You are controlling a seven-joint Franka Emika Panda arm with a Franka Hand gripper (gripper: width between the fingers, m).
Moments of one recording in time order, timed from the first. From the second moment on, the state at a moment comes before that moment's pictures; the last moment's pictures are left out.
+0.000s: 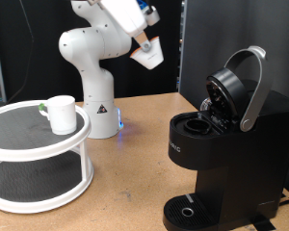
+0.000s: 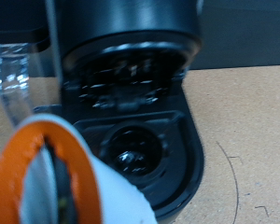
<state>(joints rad) 0.29 -0.40 -0.41 -2.25 0.47 2.02 -0.91</state>
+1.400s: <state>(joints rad) 0.34 -0.25 -0.33 -2.25 0.48 2.12 -0.92</state>
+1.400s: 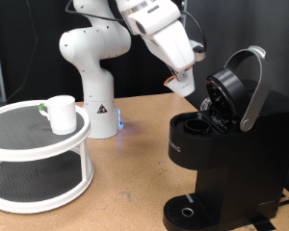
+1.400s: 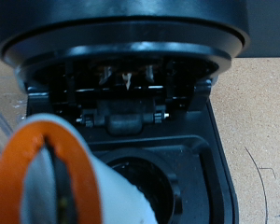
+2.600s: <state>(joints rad) 0.35 -0.16 -0.23 -2.33 0.49 2.32 -0.87</state>
